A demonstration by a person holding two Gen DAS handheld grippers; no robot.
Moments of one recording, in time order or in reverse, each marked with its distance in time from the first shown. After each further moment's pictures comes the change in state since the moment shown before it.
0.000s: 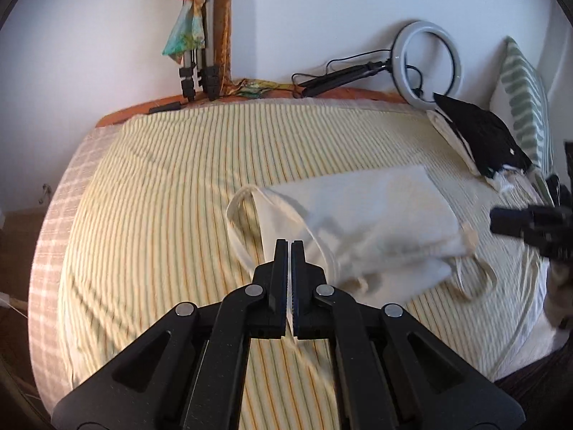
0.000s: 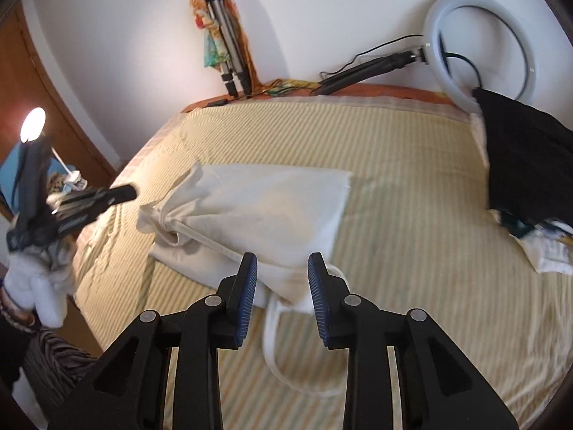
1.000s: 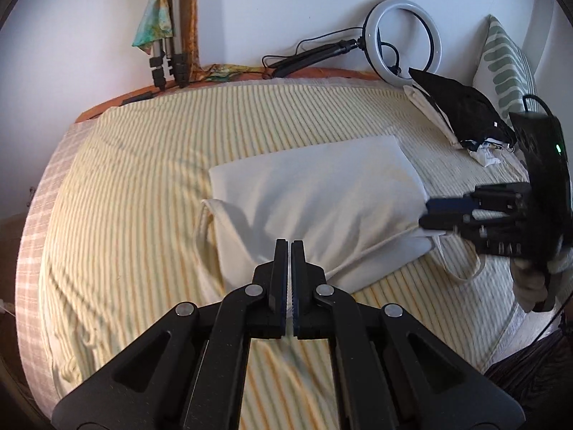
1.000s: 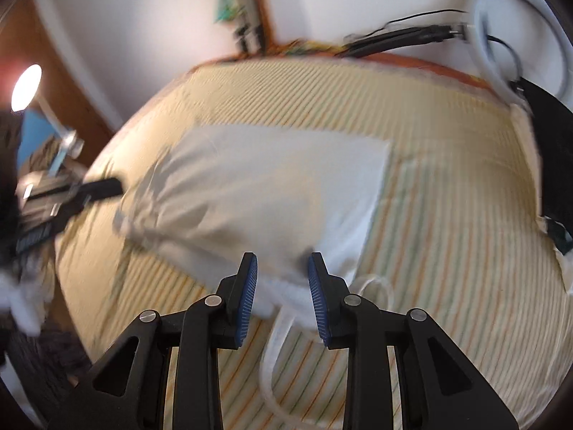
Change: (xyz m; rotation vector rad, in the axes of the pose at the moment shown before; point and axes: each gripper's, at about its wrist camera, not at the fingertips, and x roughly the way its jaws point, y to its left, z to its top) left arm 0.000 -0.040 -0.025 0.068 0.032 -0.046; right arm 0.049 0.010 -0.016 -0.115 0.140 0.037
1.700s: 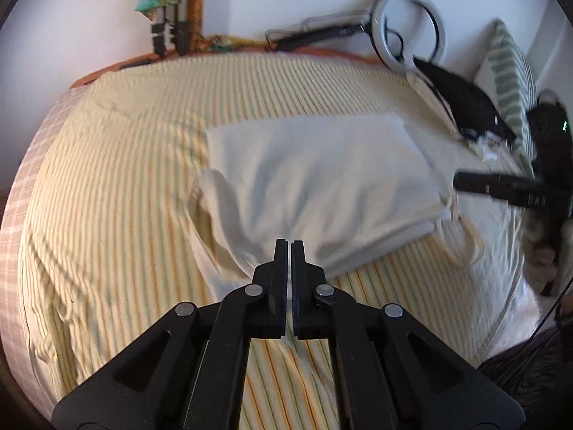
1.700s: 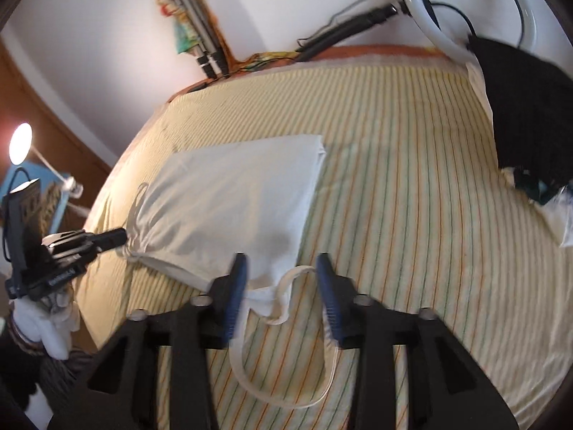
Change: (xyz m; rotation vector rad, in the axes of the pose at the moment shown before) left arm 0.007 0.024 -0.019 -0.087 0.040 -0.047; right arm -0.029 -0.061 -0.008 0.241 -0.068 0.041
